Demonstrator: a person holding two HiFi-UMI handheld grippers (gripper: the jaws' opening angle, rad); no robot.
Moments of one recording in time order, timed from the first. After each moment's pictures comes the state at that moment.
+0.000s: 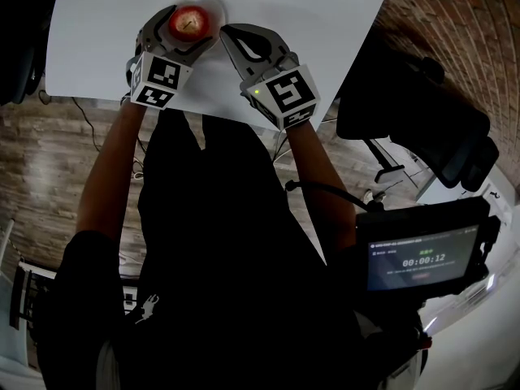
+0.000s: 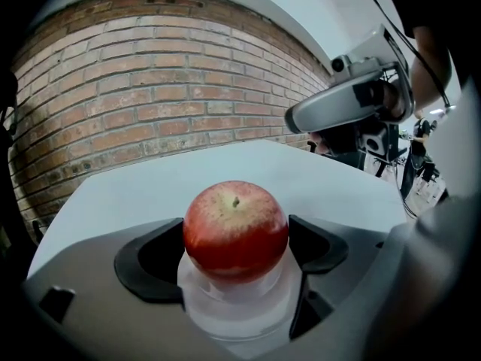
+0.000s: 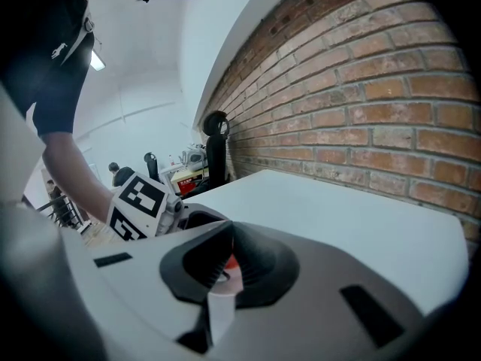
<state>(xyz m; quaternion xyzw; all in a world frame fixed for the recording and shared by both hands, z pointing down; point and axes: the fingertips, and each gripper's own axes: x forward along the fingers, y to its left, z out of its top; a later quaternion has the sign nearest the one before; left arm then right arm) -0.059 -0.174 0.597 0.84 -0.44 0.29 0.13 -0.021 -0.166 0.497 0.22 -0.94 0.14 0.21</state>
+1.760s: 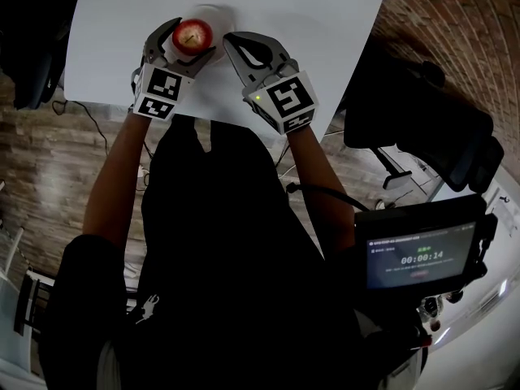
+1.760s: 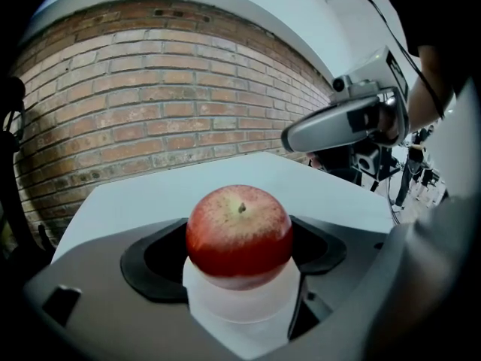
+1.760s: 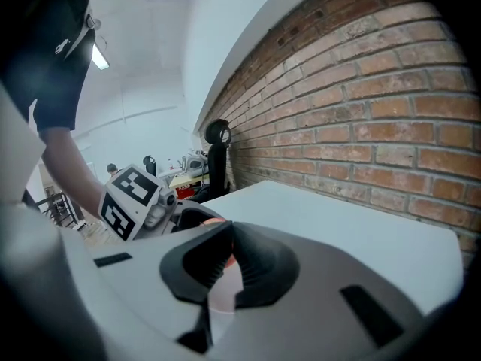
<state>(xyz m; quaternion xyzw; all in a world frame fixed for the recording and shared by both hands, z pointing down) -0.062 -0.181 0.552 0.85 -0.44 0.27 0.13 -0.022 -0.174 0.474 0.23 -0.95 0.13 0.19</state>
